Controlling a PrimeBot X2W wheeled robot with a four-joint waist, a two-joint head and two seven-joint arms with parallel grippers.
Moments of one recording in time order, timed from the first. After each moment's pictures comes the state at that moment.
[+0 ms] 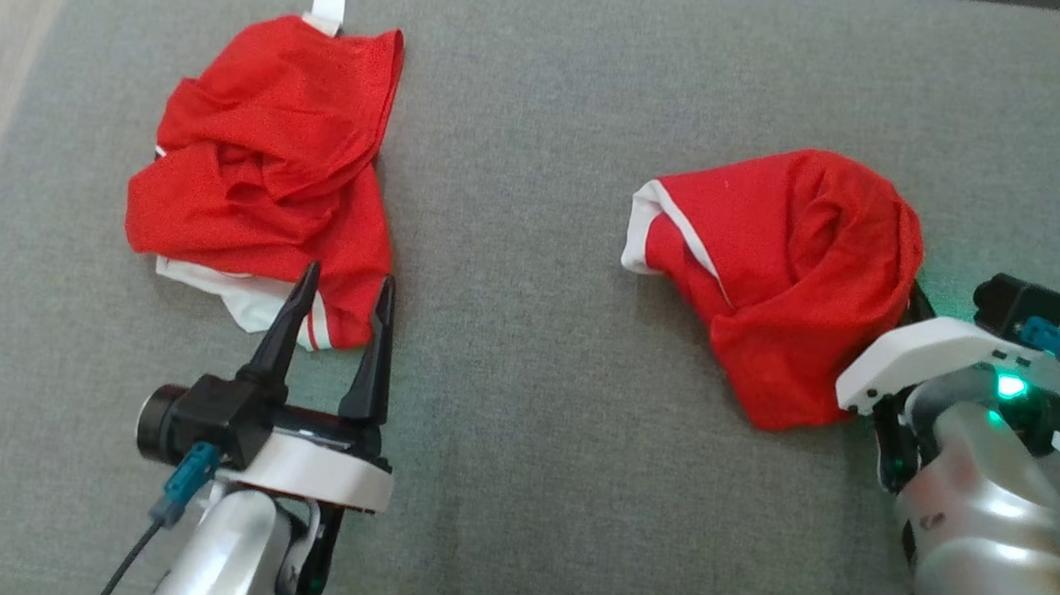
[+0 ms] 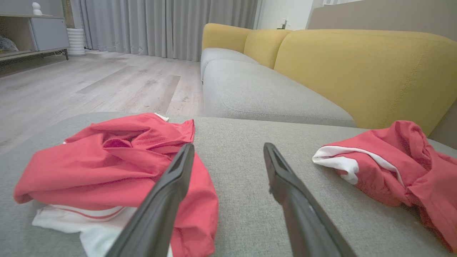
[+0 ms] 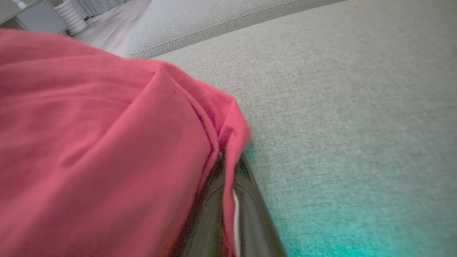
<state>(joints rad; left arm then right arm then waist) -0.22 0.08 -0.31 0.29 -0.28 -0.04 -0.26 -0.69 -0.07 -0.11 1.19 0.18 0.13 -0.22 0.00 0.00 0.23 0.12</state>
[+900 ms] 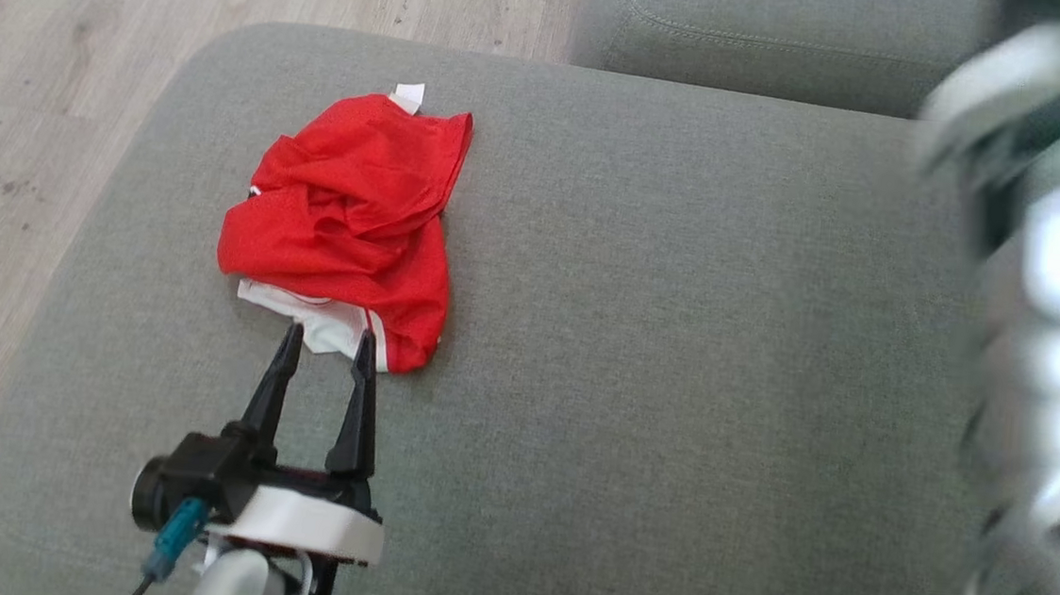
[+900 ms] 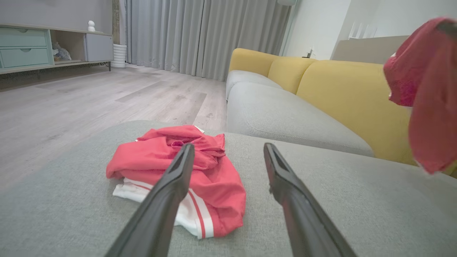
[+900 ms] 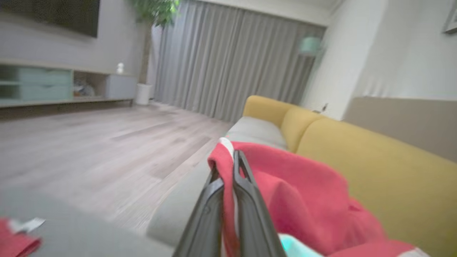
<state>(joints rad) -0.12 0.05 -0.26 0.29 -0.30 -0.04 -0.26 -0.98 -0.09 -0.18 0.85 -0.34 0.13 -0.18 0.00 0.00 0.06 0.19</state>
